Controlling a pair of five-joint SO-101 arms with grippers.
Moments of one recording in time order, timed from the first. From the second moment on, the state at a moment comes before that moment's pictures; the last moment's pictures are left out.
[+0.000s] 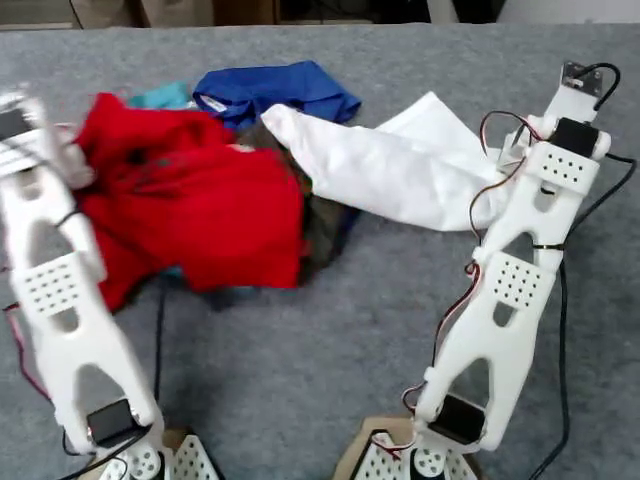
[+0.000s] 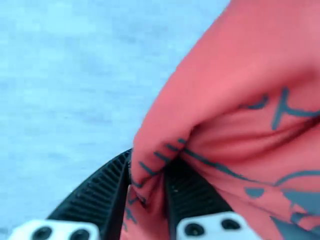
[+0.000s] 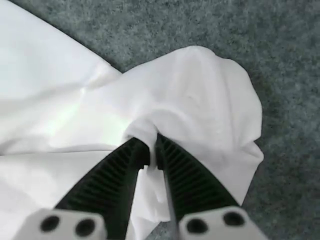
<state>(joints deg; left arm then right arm) -31.6 61.0 -71.4 96.6 -3.2 22.1 75.6 -93.1 94.6 -5.7</state>
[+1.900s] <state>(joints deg) 7.5 67.0 -68.7 70.9 29.3 35.3 77.1 -93.1 90.5 -16.0</state>
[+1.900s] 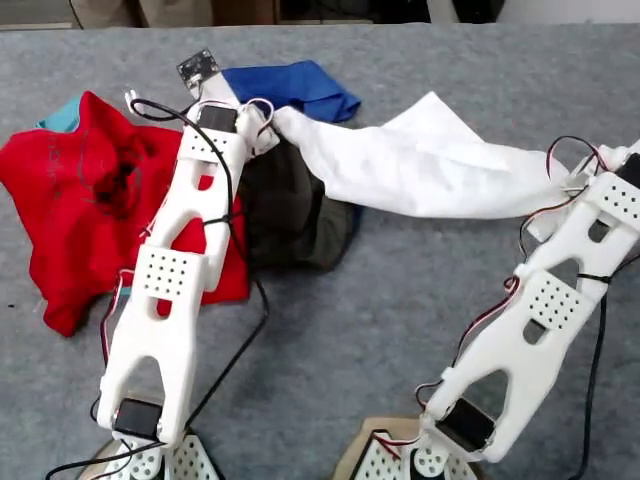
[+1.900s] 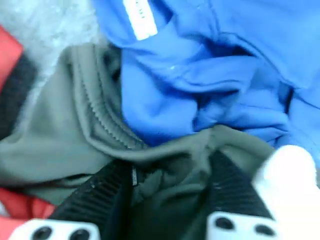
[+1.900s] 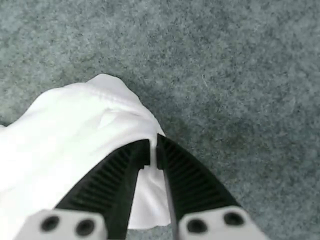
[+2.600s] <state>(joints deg) -17.1 67.9 -78.6 81.8 3.6 35.3 77.1 -93.1 90.4 -16.0</state>
